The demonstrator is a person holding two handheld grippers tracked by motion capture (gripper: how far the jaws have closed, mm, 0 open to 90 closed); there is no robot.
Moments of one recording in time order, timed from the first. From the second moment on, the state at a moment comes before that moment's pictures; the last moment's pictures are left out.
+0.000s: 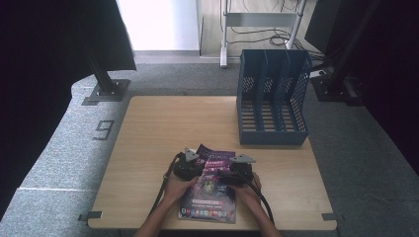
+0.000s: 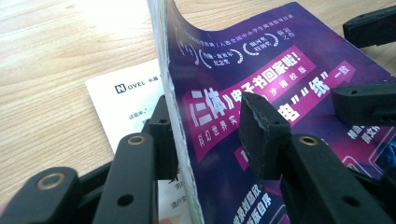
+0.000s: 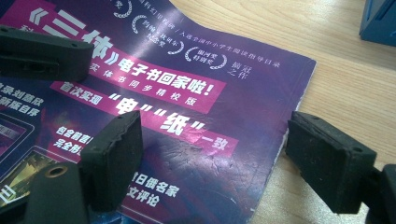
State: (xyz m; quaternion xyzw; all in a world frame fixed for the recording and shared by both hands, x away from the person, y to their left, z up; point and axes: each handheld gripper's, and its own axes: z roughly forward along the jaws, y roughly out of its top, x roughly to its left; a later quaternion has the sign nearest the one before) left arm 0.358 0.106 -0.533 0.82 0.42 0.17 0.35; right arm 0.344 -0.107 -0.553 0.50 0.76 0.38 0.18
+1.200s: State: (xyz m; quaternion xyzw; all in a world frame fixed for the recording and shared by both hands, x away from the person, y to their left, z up) left arm 0.349 0.106 -0.524 0.80 0.40 0.17 0.41; right arm 0.345 -0.110 -0.553 0.49 0.76 0.39 0.18
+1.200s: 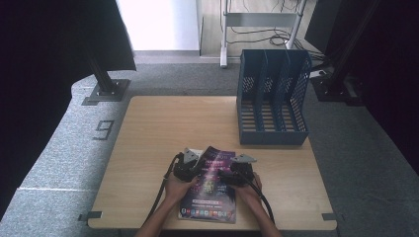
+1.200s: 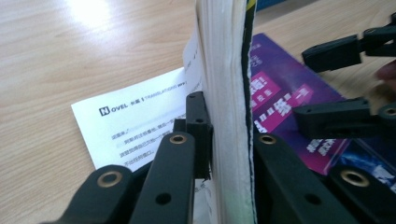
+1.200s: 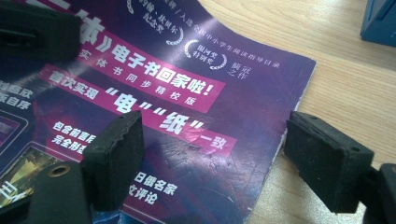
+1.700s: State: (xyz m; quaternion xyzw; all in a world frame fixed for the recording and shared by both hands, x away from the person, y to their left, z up) left arm 0.340 0.110 -0.509 0.79 0.37 0.16 0.47; right arm 0.347 -0.138 -0.539 0.50 0.73 0.44 0.18
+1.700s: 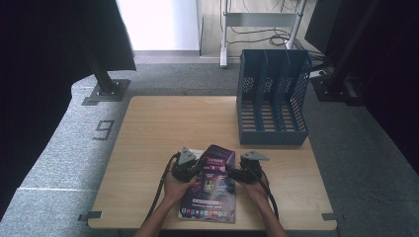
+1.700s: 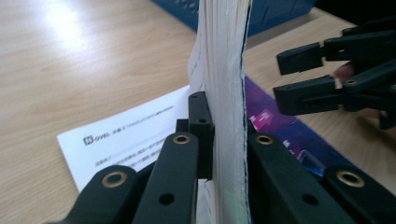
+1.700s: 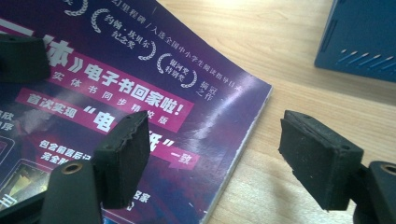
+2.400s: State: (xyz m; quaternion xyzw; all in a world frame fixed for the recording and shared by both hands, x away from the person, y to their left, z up) left arm 0.323 0.112 -0.474 0.78 0.33 0.15 0.51; right arm 0.344 -0.148 -0.524 0.46 0.73 0.49 0.15
